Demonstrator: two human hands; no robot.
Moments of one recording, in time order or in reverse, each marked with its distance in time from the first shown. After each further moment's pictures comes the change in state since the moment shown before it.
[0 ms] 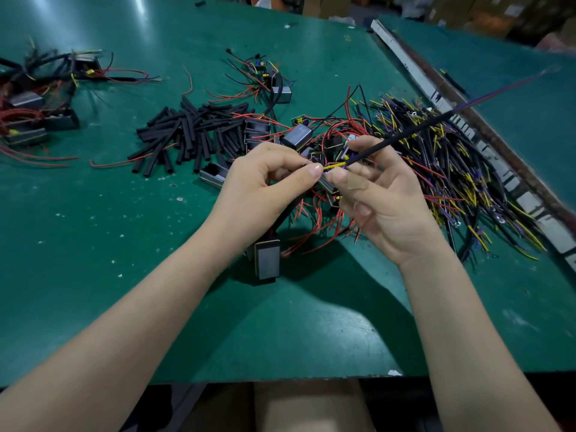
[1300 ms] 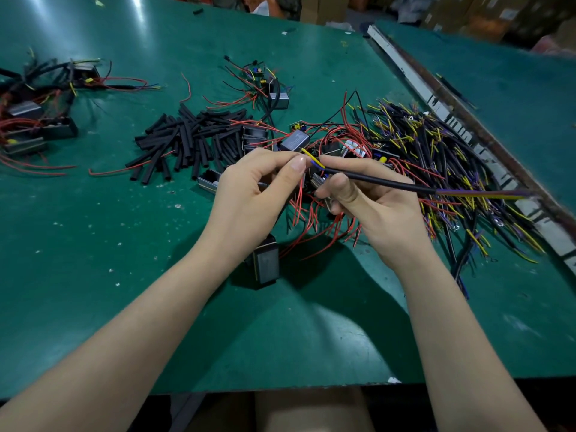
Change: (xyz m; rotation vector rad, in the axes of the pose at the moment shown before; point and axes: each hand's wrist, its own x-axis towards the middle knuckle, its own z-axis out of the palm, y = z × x) left_hand -0.004 0.003 0.001 0.104 0.122 0.052; right_hand -0.005 0.007 -0.003 -0.455 -0.068 -0.296
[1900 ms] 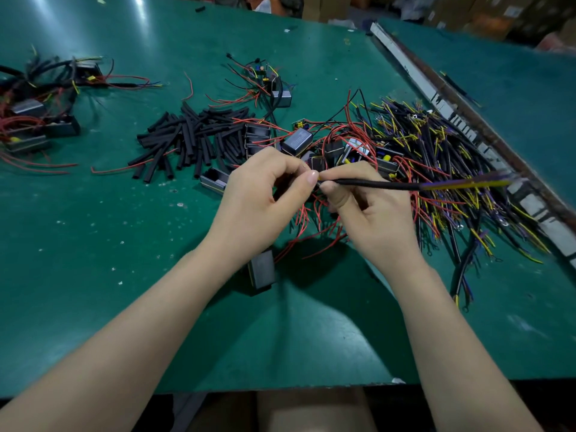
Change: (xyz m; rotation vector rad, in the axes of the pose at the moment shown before) left_hand 0.001 -0.005 0.000 0.208 -0.046 0.150; right_hand 0.001 0.018 0.001 -0.495 0.066 -0.233
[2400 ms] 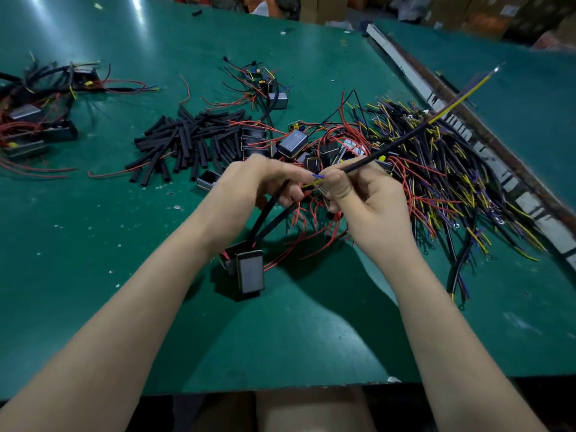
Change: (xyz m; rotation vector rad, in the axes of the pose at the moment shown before) left_hand 0.027 -0.001 -0.009 -0.271 -0.591 -0.650; right_hand 0.005 -0.007 0.001 0.134 0.038 0.233
